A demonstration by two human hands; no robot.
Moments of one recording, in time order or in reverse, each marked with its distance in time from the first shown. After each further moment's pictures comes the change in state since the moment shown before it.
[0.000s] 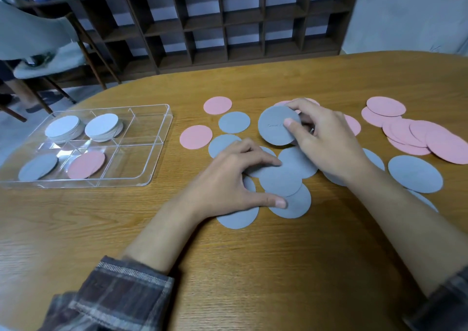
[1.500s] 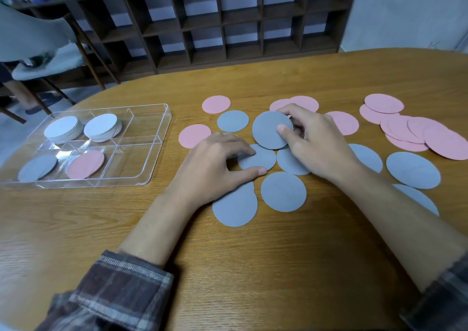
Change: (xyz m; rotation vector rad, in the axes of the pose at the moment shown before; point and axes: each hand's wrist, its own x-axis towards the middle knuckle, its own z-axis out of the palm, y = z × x) left_hand 0.002 -0.024 -0.009 0.222 0.194 0.013; right_hand -0.001 0.000 0.010 -0.038 -0.045 0.021
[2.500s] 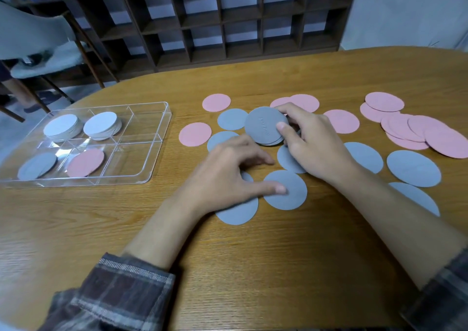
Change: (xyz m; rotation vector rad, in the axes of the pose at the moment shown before) left_hand -0.003 0.024 0.003 -0.226 -0.090 -0.026; right_hand -0.002 -0.003 0.005 0.005 -0.001 -0.041
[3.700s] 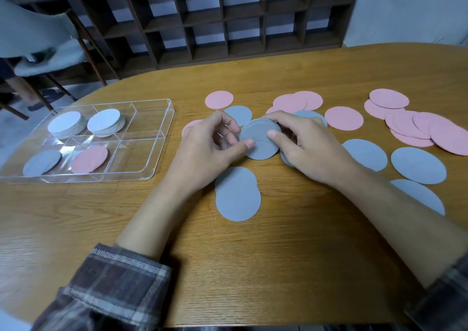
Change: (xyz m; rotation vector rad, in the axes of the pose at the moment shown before) left_hand 0.005 -0.017 -0.024 -0.180 0.229 -0.240; right_hand -0.007 -0.012 0.002 0.017 -0.128 -0.043
